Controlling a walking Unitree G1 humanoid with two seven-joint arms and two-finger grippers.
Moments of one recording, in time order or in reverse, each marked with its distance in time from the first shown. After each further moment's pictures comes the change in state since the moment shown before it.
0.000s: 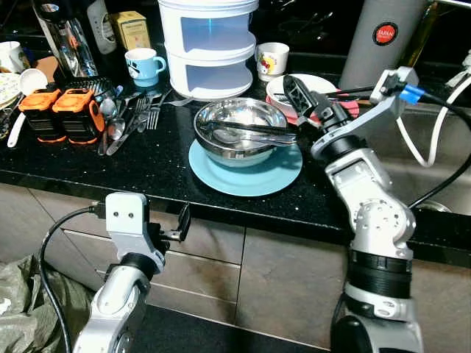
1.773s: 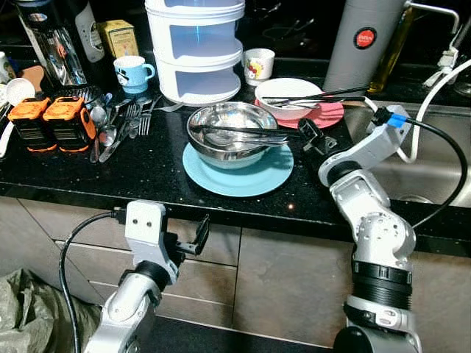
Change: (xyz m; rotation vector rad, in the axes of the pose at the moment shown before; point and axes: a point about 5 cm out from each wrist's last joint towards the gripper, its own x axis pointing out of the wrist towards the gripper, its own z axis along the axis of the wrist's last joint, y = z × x) left arm -0.002 -0.014 -0.006 0.005 0.028 -0.130; right arm -0.019 -0.037 -0.029 0.108 0.147 -0.383
